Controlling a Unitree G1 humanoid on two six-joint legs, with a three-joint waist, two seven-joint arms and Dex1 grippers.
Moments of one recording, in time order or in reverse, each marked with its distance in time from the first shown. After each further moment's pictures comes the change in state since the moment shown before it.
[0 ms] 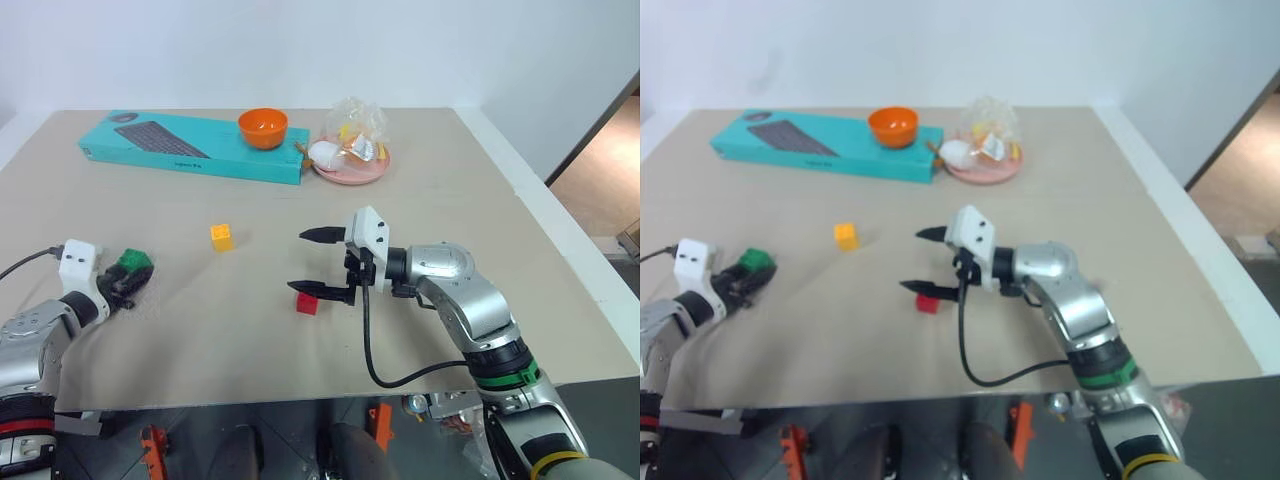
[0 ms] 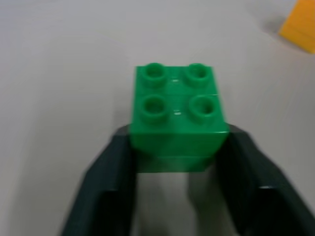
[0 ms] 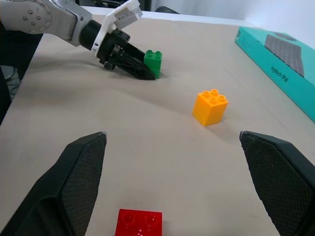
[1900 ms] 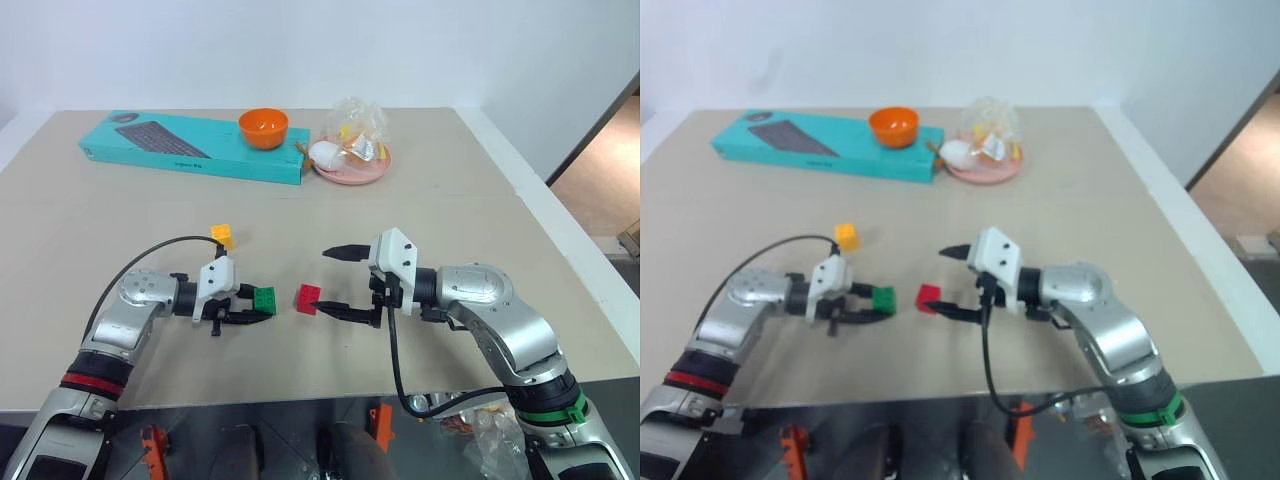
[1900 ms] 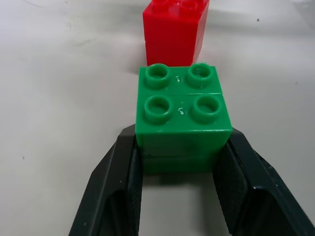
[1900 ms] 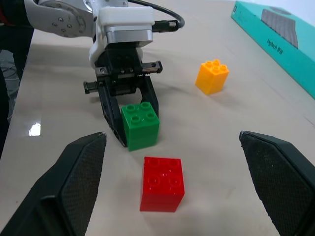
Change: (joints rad) left arm -0.220 -0.073 -0.497 -0.015 0.136 -0.323 -0.631; right arm 0.155 -0.152 -0.037 -0.217 0.052 0.086 -0.040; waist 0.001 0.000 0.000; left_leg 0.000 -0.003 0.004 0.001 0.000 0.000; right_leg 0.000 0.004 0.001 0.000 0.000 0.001
